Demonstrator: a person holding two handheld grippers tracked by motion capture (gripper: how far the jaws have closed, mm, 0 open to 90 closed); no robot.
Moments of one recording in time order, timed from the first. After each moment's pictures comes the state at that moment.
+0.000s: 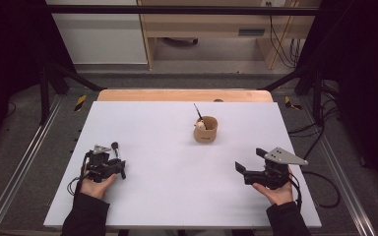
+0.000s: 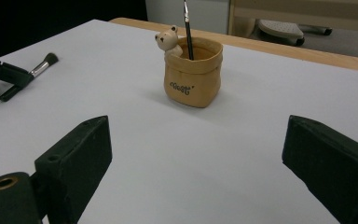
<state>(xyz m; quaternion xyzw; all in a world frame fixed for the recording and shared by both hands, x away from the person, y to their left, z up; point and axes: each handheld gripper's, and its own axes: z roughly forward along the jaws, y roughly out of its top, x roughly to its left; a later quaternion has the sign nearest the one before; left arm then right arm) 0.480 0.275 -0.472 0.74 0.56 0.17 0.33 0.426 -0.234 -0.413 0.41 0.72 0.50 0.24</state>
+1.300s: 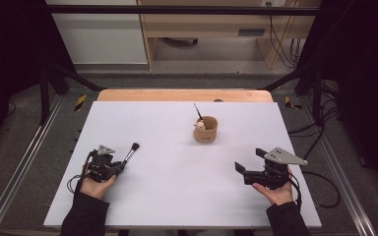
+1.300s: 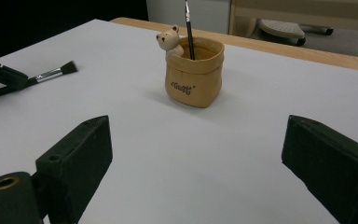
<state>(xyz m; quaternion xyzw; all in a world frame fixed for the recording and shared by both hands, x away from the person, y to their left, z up) 0.479 0.270 -0.467 0.79 0.51 0.17 0.30 0.426 -0.233 -0.413 0.41 0.73 0.50 0.23</state>
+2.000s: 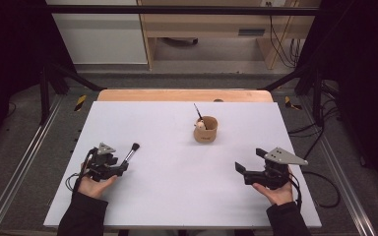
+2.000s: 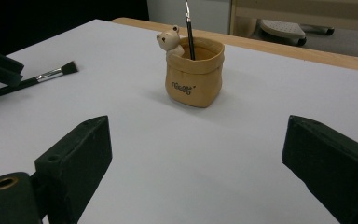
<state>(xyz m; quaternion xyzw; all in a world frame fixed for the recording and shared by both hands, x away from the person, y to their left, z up) 0.477 0.267 -0.452 0.80 0.48 0.18 0.30 0.425 -0.234 -0.413 0.41 0.72 0.50 0.23</state>
